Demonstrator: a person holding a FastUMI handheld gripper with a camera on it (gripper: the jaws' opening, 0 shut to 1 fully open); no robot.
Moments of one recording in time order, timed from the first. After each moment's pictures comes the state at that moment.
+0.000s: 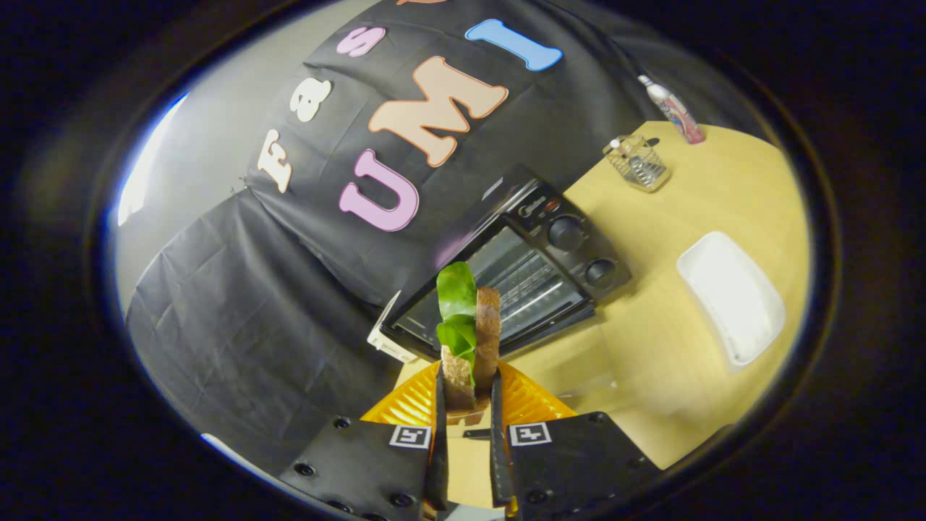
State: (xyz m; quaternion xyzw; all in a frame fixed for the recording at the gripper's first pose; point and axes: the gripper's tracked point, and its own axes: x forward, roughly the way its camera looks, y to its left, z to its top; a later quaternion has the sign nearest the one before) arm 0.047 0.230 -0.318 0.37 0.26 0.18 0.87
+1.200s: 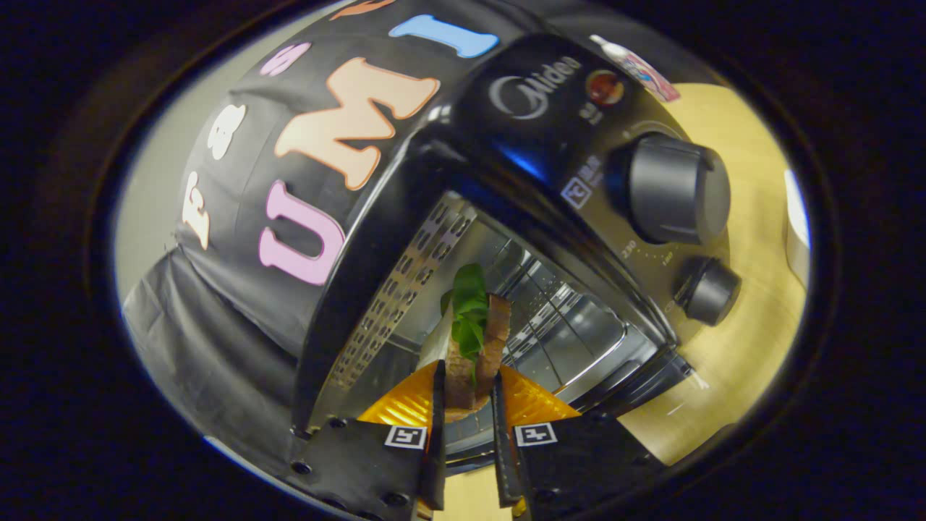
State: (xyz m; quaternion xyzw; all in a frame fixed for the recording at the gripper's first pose) arm 0.213 0.266 -0.387 0.40 0.23 0.05 0.89
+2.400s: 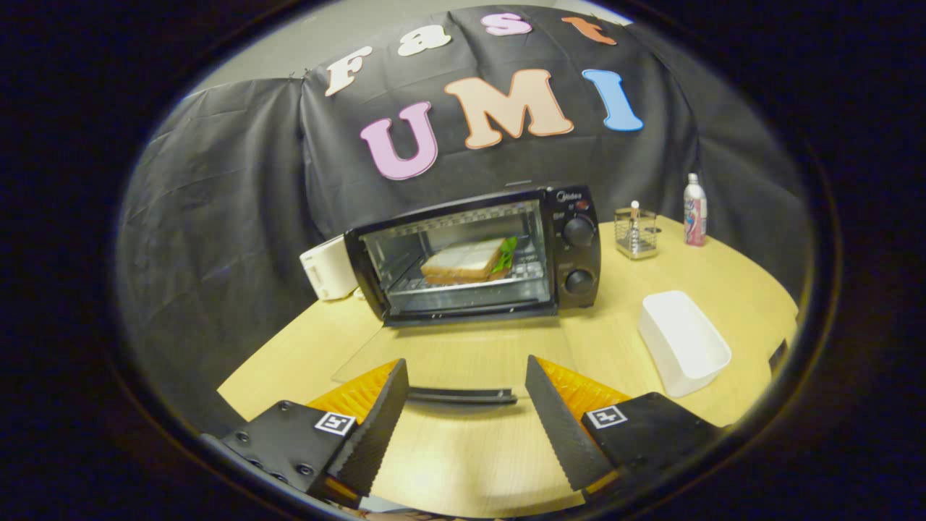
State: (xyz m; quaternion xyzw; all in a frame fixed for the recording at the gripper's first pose) arm -0.023 0.232 -0.391 0.06 0.22 0.13 0.96
